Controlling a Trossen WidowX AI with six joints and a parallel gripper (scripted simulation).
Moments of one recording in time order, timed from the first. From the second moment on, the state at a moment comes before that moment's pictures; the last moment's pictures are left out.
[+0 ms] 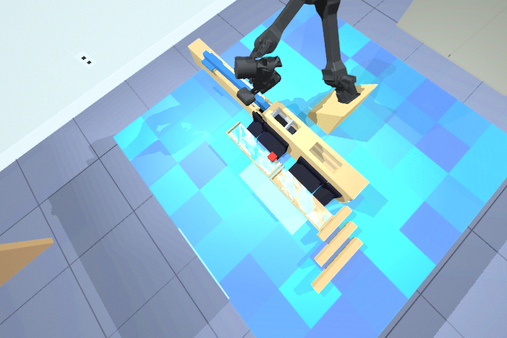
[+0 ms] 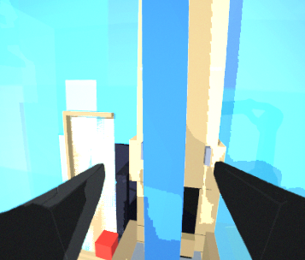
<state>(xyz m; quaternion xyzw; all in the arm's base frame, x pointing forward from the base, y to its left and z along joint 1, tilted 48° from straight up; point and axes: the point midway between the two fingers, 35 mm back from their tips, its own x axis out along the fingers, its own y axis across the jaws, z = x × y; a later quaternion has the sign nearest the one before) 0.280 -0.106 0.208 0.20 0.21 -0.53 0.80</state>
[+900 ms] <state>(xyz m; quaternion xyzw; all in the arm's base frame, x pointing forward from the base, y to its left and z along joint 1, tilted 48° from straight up) 0.280 -0.094 0.220 -0.33 0.47 -0.30 0.76</state>
